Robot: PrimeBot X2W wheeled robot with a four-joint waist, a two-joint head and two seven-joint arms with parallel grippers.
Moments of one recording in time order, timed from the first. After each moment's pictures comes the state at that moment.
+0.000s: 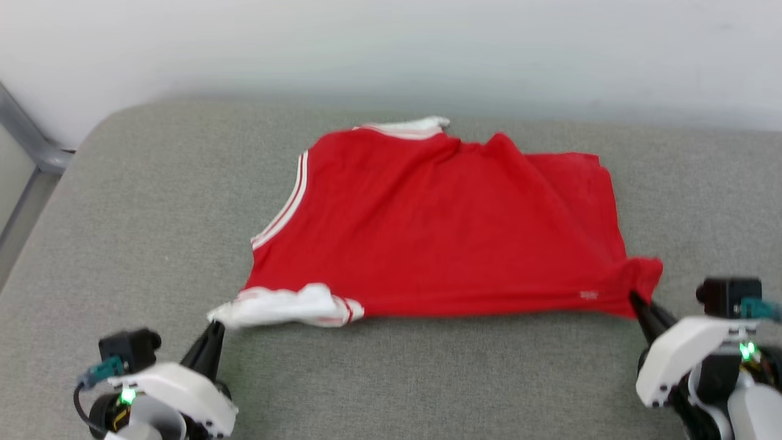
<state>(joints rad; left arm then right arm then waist) -0.25 0.45 -0.47 0.51 -0.91 -0.03 -0.26 -0.20 -0.20 -0.02 0.33 0.33 0.13 0.21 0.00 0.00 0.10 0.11</state>
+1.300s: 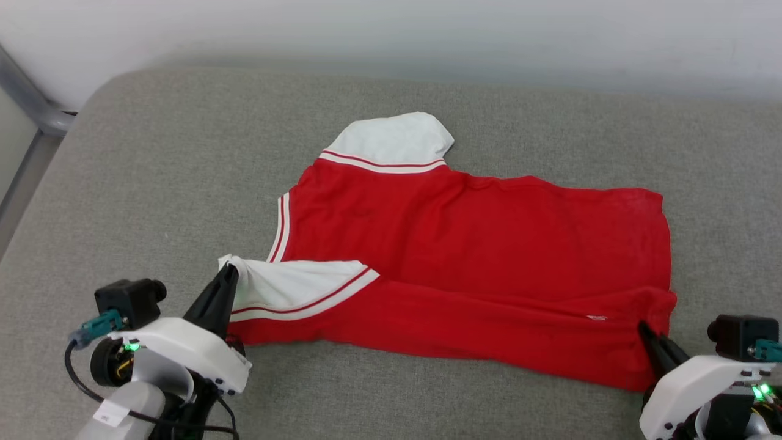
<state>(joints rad) -0.23 0.51 -0.46 0.14 -0.91 0.10 -0.15 0.02 -0.08 -0.12 0.03 0.25 0.13 0.32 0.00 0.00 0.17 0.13</state>
